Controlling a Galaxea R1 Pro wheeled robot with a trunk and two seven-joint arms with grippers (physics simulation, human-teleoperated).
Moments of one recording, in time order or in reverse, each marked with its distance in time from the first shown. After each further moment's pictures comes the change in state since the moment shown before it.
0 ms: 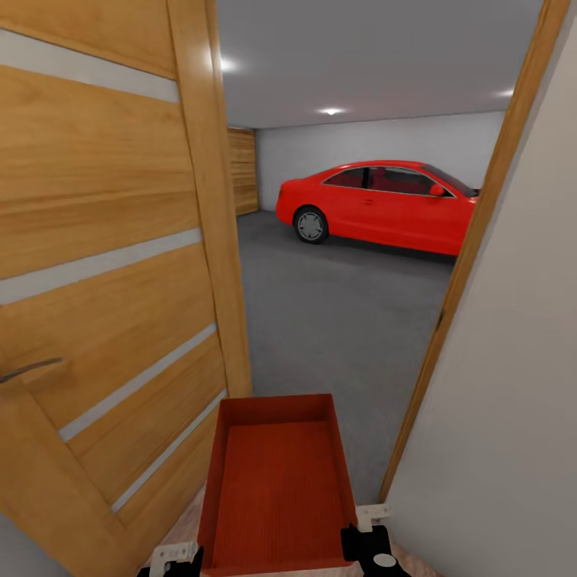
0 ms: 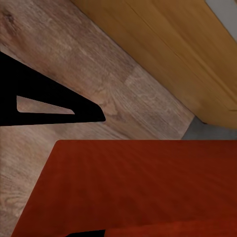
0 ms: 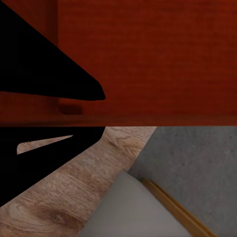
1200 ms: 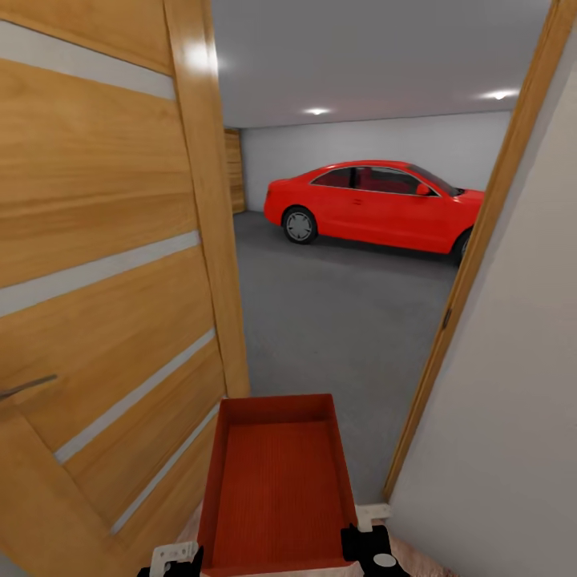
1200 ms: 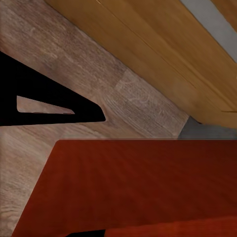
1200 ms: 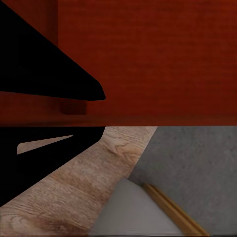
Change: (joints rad) left arm 0.000 0.000 0.000 0.000 0.000 0.000 0.000; right arm 0.000 0.000 -0.001 -0.001 0.001 0.000 0.000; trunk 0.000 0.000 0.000
